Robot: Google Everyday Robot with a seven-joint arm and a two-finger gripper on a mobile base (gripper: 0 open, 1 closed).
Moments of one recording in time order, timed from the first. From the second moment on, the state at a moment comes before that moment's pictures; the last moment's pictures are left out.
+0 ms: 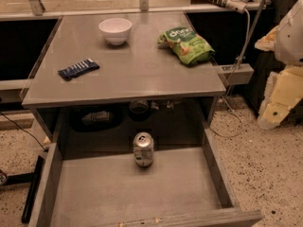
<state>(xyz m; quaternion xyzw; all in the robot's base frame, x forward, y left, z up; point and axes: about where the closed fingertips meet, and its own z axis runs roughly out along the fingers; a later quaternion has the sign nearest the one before) 0.438 -0.217 0.976 -0.60 0.78 -0.03 0.16</state>
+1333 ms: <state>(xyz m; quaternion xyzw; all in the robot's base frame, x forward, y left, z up) 0.424 -0.190 0.885 -0.61 0.75 0.08 0.23</state>
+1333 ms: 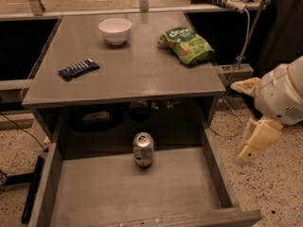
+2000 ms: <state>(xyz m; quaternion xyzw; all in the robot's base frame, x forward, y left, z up) 0.426 -0.154 0.846 -0.63 0.70 0.13 0.31</state>
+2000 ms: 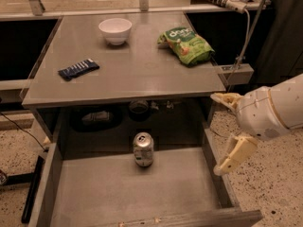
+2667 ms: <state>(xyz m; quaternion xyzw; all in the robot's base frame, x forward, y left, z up) 0.434 -0.127 0.809 -0.65 0.67 0.15 0.31</state>
